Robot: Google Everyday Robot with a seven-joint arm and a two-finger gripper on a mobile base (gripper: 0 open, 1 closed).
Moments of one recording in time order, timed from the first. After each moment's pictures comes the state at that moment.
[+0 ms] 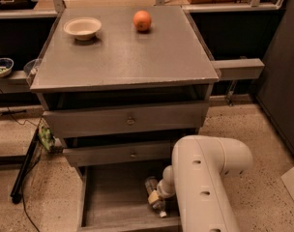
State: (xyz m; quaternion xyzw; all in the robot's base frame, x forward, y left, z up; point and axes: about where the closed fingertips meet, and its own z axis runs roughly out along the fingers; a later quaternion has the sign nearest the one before) arm 0.558 -0.073 0.145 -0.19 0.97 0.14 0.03
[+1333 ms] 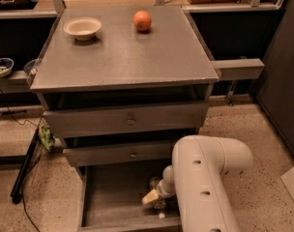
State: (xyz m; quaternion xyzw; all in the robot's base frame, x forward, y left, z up) arm 0.558 -0.073 0.145 -0.19 0.97 0.14 0.03
